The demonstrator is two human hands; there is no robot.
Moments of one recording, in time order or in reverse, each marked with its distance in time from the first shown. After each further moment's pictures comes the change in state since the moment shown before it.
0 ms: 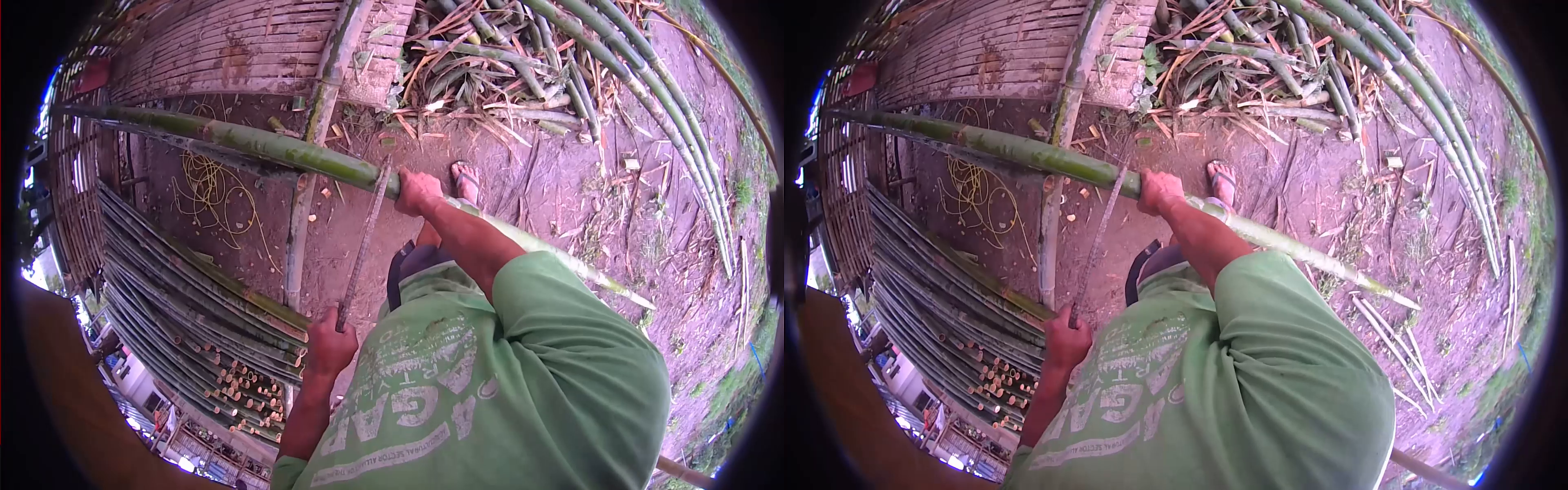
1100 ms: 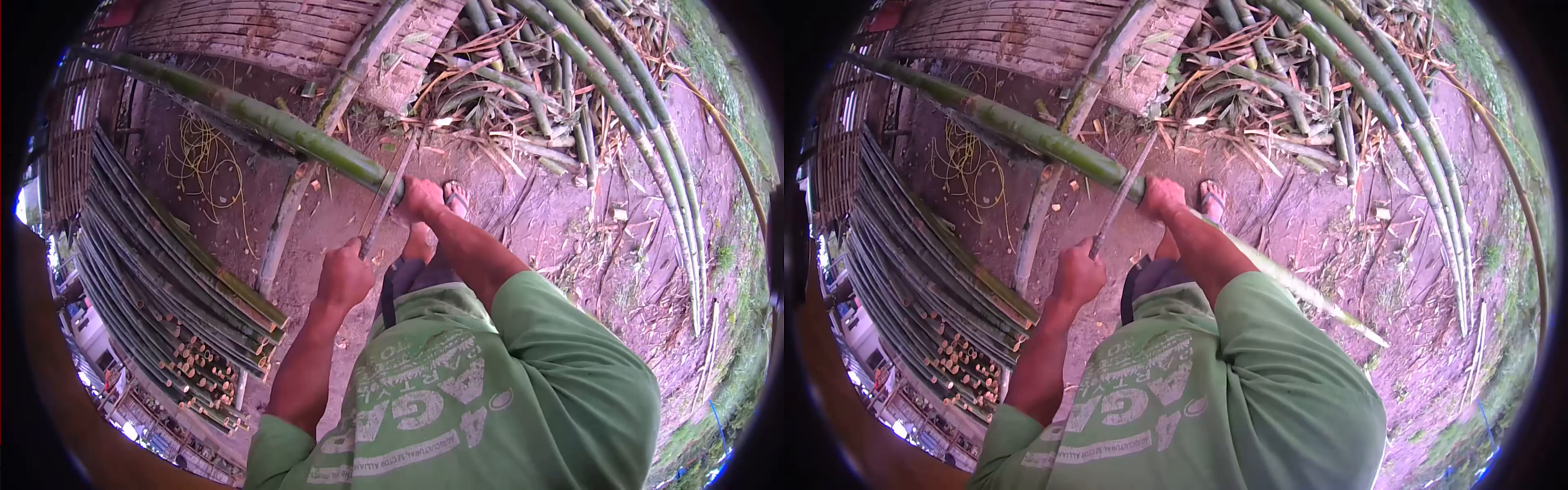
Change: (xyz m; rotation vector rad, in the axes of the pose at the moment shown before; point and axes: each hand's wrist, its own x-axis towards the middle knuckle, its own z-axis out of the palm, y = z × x) left_hand 0.098 0.037 0.036 -0.051 0.099 0.098; right_hand 0.015 0.010 -0.009 -0.073 -0.064 -0.065
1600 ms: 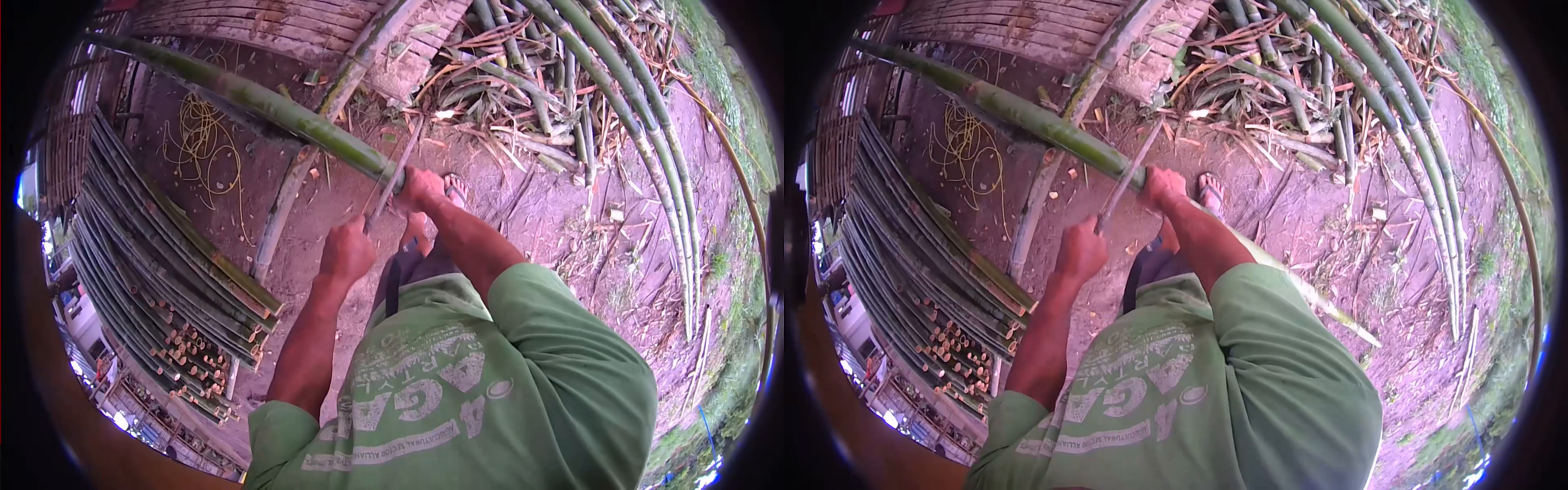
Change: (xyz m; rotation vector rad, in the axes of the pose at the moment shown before) left_hand 0.003 -0.002 0.015 0.021 -0.012 -0.054; right_hand -0.009 -0.004 0.012 0.000 -0.023 0.015
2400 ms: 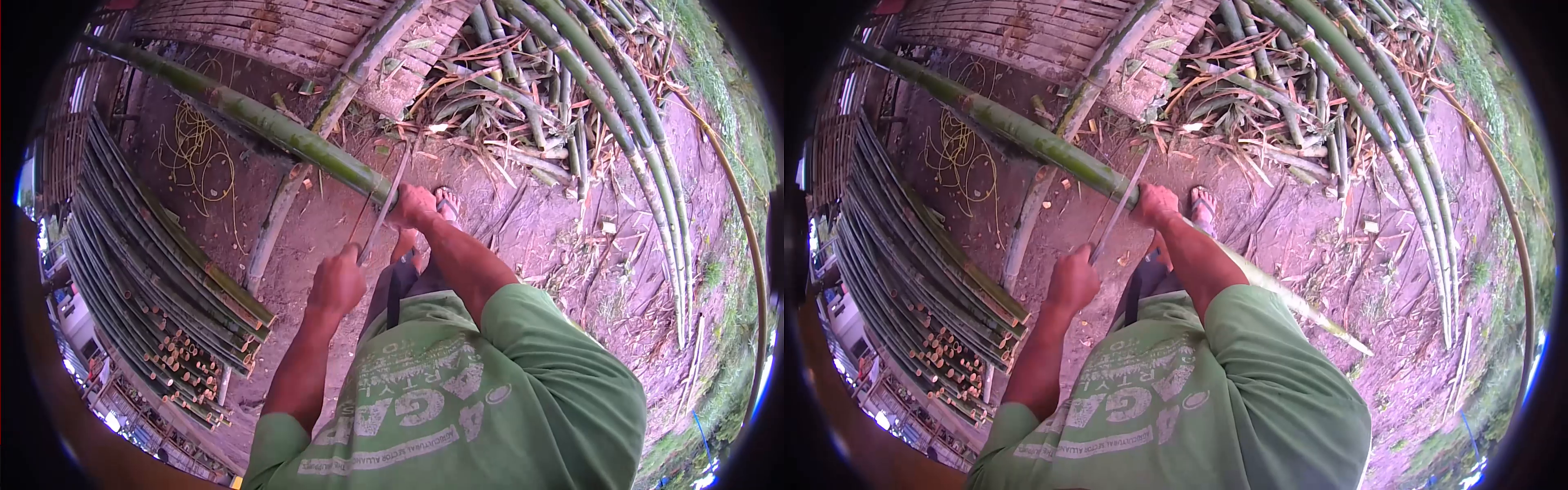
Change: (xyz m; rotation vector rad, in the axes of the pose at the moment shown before) left_hand -0.010 0.020 -0.015 0.080 -0.136 -0.072; right_hand -0.007 -0.008 -0.035 0.025 -0.047 0.025
